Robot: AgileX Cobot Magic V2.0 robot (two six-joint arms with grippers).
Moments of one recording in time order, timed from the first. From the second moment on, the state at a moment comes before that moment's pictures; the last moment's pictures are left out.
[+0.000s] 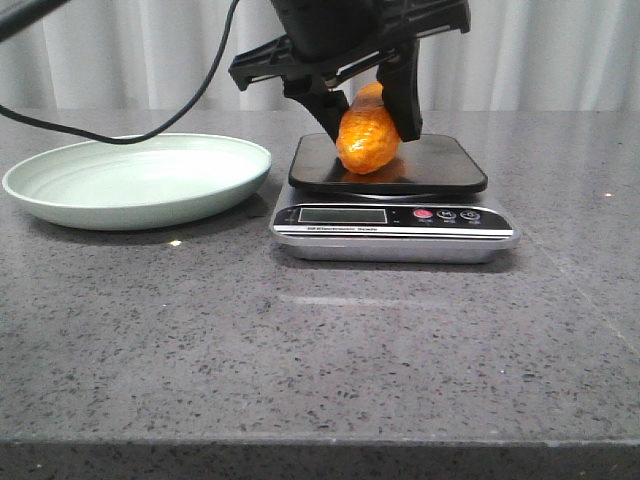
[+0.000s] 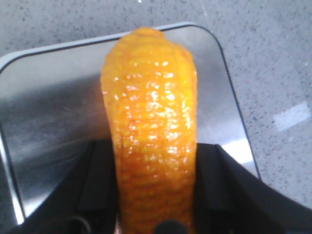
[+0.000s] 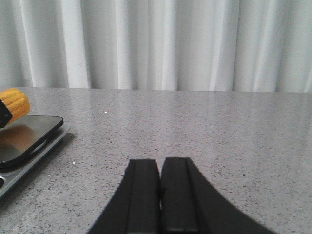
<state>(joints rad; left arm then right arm) -0.72 1.96 -1.76 -0.11 0.85 -0.39 0.02 -0.01 0.03 0.06 -0.02 0.00</state>
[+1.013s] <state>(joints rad) -0.72 1.82 -1.87 0.10 0.98 -0.37 0.04 -0.01 0.03 0.06 -0.02 0.00</state>
